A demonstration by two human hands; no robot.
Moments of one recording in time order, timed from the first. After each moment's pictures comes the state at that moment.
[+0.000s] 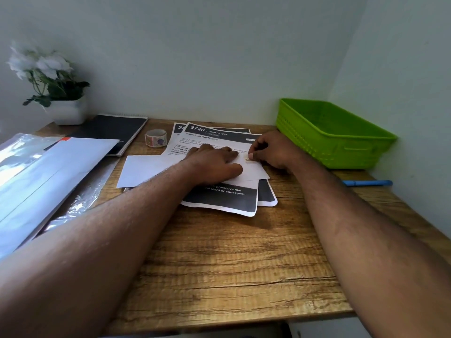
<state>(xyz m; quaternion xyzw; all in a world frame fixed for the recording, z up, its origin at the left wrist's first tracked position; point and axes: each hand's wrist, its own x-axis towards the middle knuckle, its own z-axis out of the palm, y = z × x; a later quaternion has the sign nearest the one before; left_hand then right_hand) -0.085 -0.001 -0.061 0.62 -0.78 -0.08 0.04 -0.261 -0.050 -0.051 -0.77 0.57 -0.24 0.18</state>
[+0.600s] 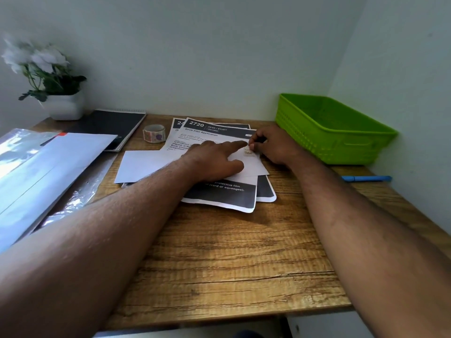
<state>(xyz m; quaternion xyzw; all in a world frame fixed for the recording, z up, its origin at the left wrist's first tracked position) -0.089 0.004 -0.056 0.60 -0.80 -0.08 0.07 -0.263 -0.054 -0.054 -0.78 0.55 -0.26 0.15</state>
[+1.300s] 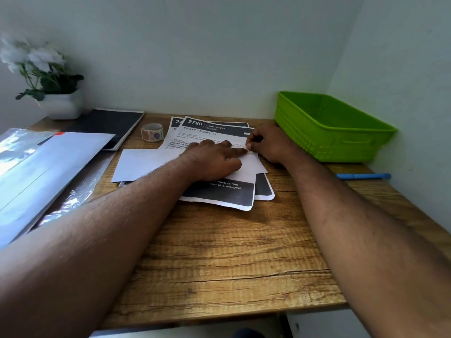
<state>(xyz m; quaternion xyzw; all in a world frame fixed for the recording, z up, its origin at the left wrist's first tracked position) -0.088 0.003 -0.060 0.58 -0.81 -0.07 0.04 -0.261 -0.065 -0.060 -0.79 0.55 -0.26 0.10</state>
